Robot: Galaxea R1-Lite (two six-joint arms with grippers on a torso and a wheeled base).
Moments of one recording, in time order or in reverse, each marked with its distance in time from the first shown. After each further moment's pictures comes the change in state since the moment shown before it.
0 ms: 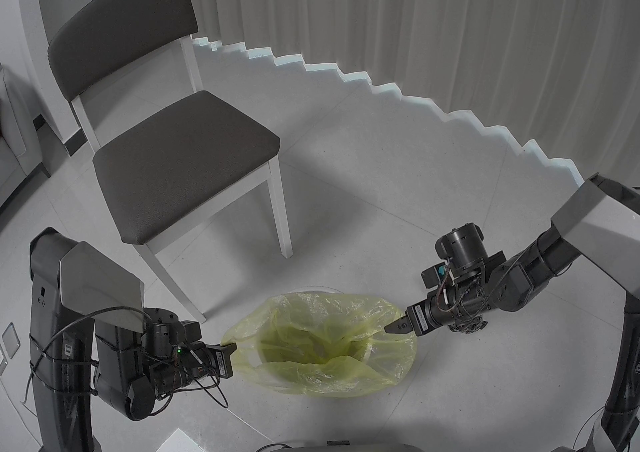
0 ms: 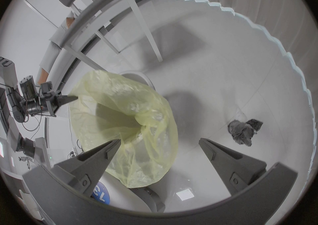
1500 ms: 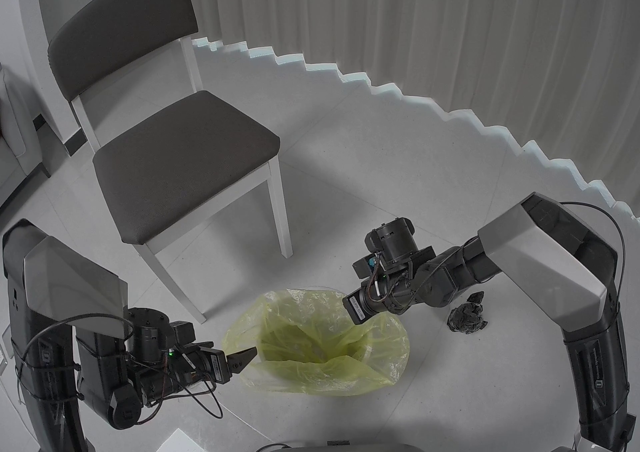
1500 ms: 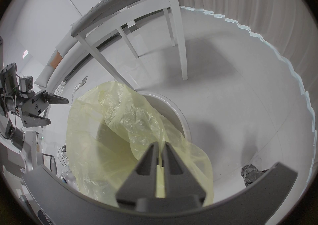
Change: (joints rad) left arm -0.052 -0.141 0.116 0.000 0.024 -0.037; right arm 0.127 0.276 -0.461 0.072 -0.002 -0.103
